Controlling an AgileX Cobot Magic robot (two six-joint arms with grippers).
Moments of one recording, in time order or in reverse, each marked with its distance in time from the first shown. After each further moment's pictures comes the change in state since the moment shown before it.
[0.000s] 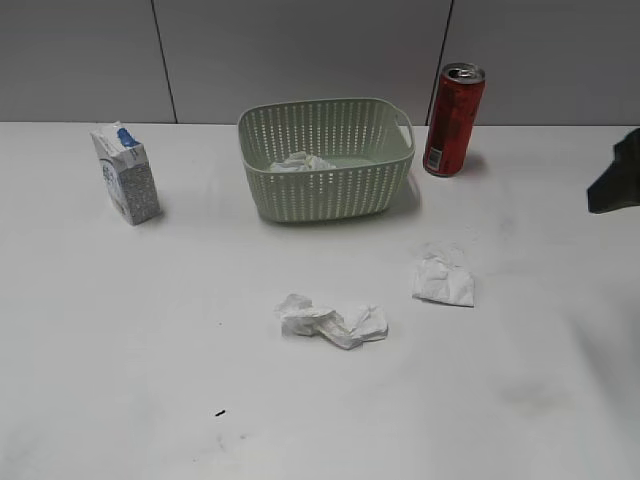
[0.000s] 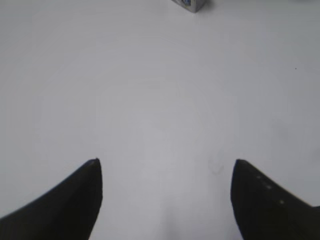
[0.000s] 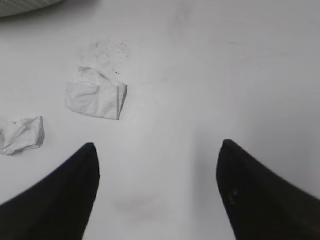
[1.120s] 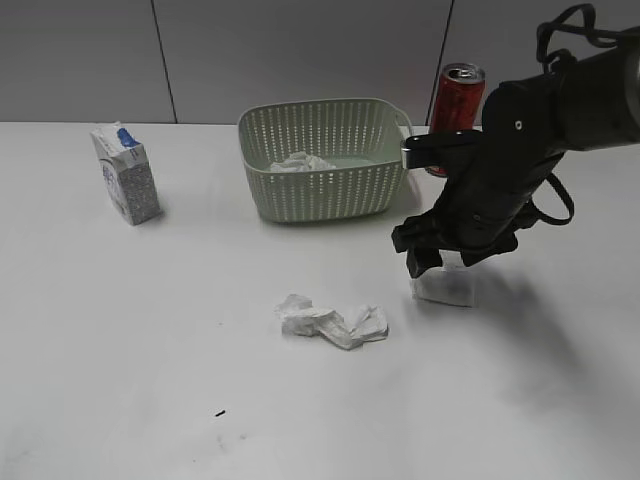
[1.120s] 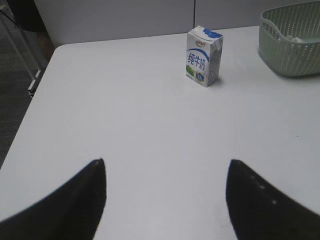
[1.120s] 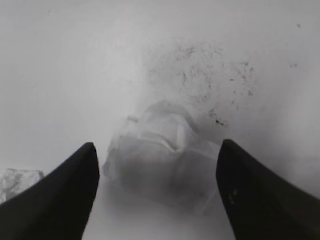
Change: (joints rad) left arm 0.000 -0.337 0.081 0.049 -0.051 -0.073; right arm 0.350 0.637 -0.267 -0.238 -0.151 0.261
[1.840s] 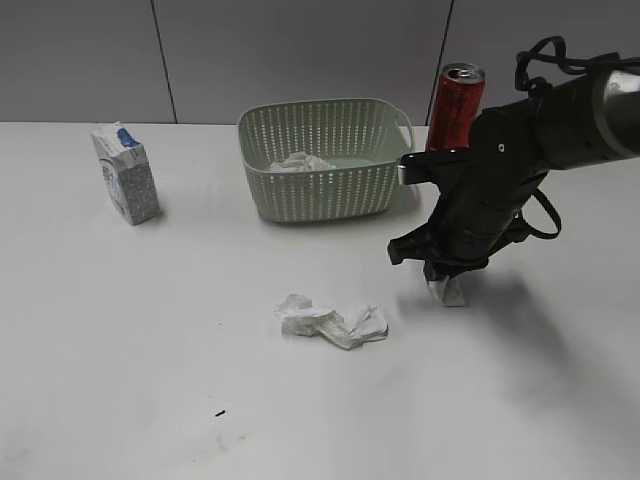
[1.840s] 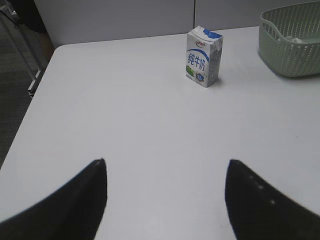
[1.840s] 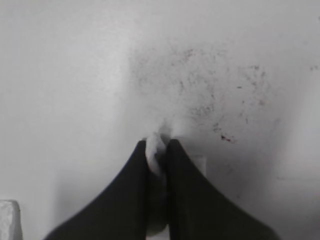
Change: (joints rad) left arm 0.000 0.000 0.000 0.000 -0.001 -0.002; right arm 0.000 0.073 -0.008 -0.010 -0.040 0.030
